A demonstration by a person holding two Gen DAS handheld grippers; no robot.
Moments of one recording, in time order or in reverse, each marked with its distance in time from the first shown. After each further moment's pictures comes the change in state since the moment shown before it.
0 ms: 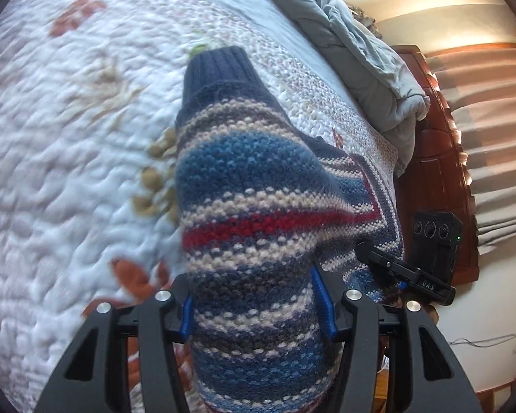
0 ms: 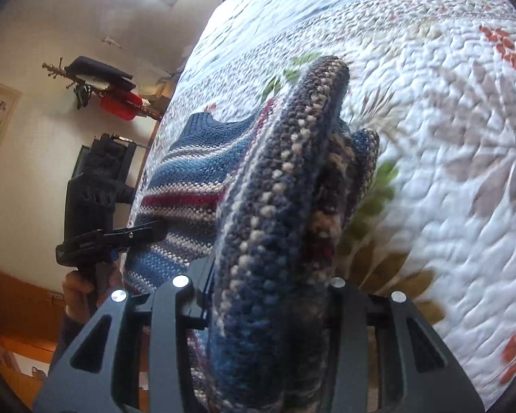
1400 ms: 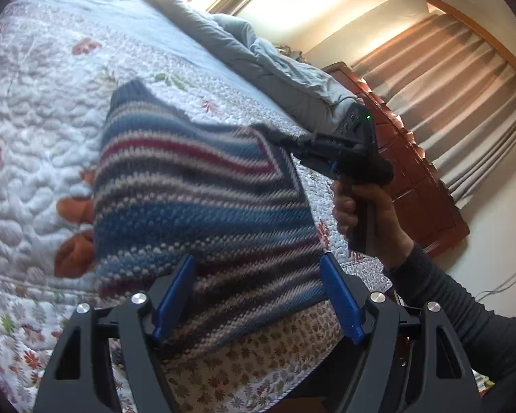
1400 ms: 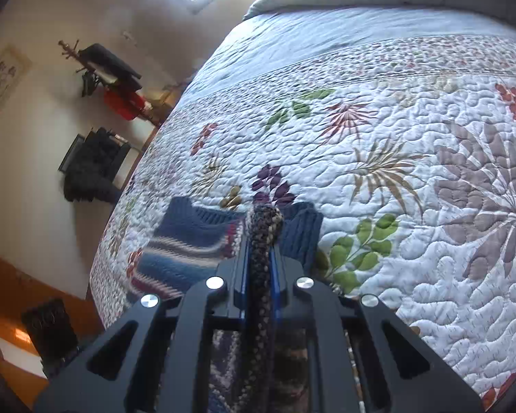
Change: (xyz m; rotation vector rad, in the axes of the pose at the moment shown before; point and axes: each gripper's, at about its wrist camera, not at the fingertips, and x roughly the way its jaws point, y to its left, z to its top) left arm -0.034 0.001 -0.182 0.233 -0.301 -0.114; right arm 0.016 -0.014 0.027 -0.127 -0.138 -0.089
